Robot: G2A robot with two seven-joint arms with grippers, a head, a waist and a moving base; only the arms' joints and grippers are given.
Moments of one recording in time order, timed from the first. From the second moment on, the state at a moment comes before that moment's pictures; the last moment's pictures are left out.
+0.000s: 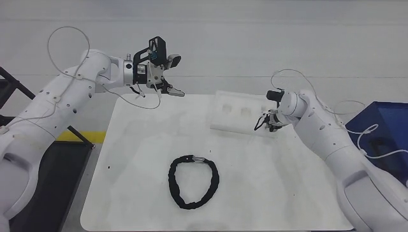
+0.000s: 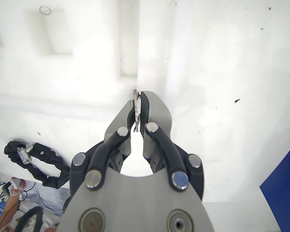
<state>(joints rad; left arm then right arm) 0.12 -0.90 -0.24 -0.99 0.83 -1.01 0.24 -0.42 -1.24 0.61 -0.66 -0.43 0.28 1.09</state>
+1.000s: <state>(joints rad) 0.12 -0.90 -0.24 -0.99 0.83 -1.01 0.24 -0.76 -1.01 1.17 -1.45 -0.23 0.05 1.34</state>
